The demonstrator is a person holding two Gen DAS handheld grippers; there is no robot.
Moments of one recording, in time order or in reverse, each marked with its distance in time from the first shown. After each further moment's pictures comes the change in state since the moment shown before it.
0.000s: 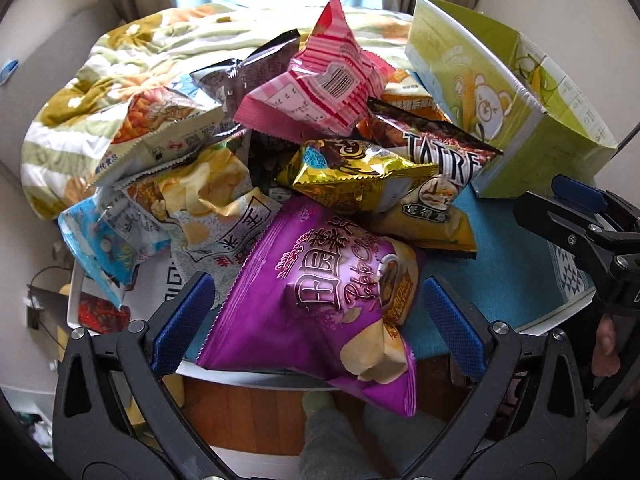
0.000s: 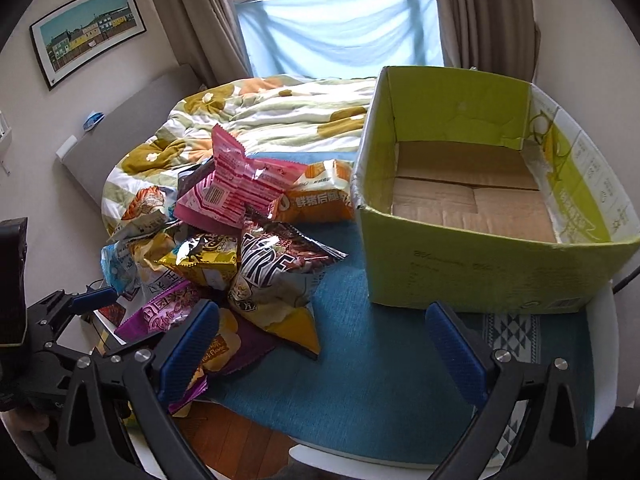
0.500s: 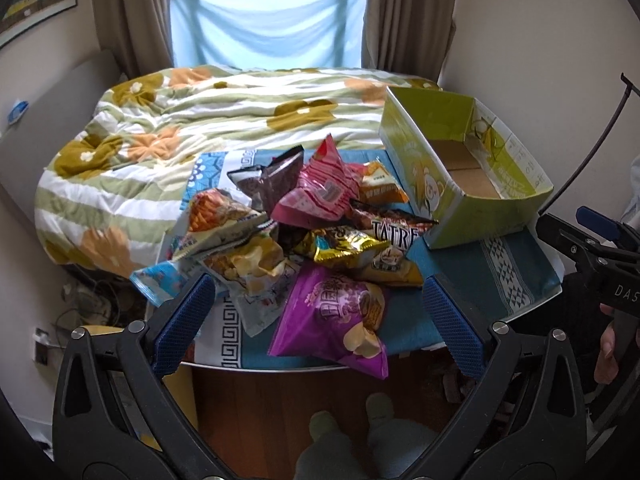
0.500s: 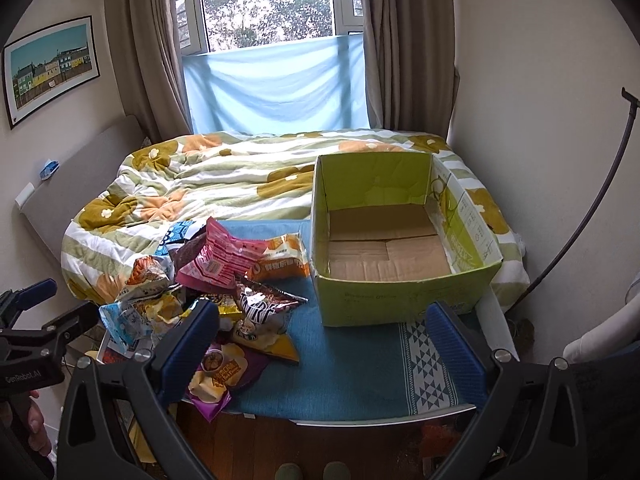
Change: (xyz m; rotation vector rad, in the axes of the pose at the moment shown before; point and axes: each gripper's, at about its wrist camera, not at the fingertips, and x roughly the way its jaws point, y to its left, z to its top) left arm -0.130 0.016 0.015 0.050 -0.178 -0.063; right arm -0.124 0.044 0.007 0.100 -0.164 -0.287
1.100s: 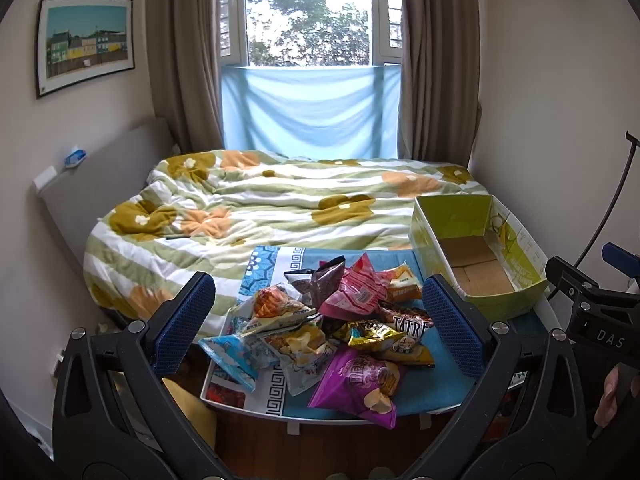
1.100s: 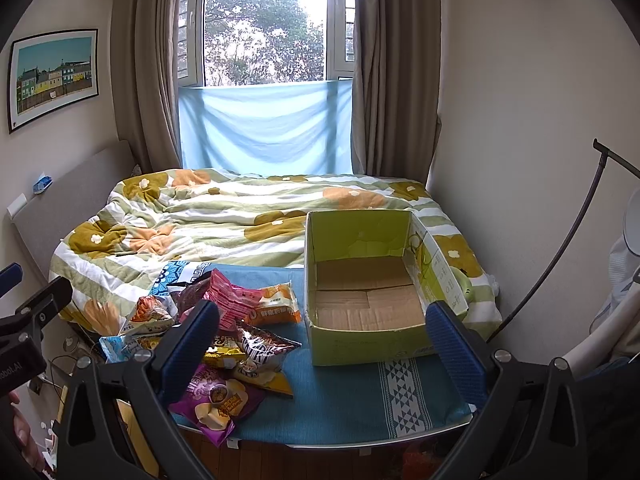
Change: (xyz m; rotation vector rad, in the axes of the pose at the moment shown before) left arm -0.121 0.003 0.034 -0.041 -0.344 0.167; right arm -0.071 0.031 0.036 -0.035 -0.189 -0.118
